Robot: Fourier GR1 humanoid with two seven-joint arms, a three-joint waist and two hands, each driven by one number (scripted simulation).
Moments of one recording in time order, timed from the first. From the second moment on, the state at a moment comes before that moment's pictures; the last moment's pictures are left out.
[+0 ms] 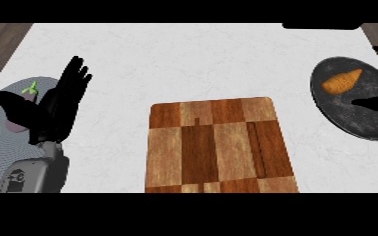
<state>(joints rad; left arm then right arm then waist) -0.19 0.16 0.10 -1.58 0.11 0.04 0.24 -0.72 -0.67 -0.52 -0.31 0.73 0.01 -0.61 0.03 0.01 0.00</state>
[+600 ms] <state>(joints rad) -0.17 0.16 0.10 -1.59 0.10 0.05 0.23 -0.62 -0.92 -0.75 -0.18 0.47 0.44 -0.73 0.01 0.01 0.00</state>
